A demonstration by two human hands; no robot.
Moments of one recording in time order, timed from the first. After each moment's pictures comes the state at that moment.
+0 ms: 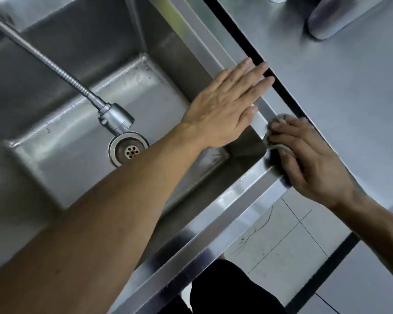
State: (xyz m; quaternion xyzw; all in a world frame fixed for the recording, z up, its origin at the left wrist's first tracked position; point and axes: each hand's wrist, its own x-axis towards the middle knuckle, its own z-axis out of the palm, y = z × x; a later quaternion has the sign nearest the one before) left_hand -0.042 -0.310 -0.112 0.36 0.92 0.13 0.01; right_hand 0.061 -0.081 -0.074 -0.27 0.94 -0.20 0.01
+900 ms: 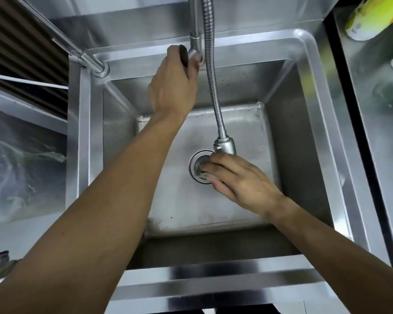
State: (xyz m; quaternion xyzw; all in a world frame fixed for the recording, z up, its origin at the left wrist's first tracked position) left_hand -0.056 -0.563 -0.050 -0.37 0.89 0.23 -0.13; right_hand -0.019 -0.328 -0.086 -0.59 0.75 -0.30 0.08
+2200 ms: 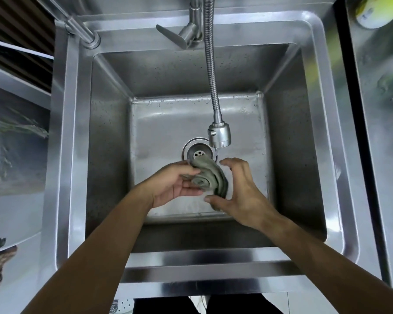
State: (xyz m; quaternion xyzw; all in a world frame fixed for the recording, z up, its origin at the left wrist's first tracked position) left_hand 0.104 -0.484 -0.128 -0.39 0.39 0.80 0.23; right_hand 0.016 -0.280 -0.125 -0.28 0.79 -0.36 0.40
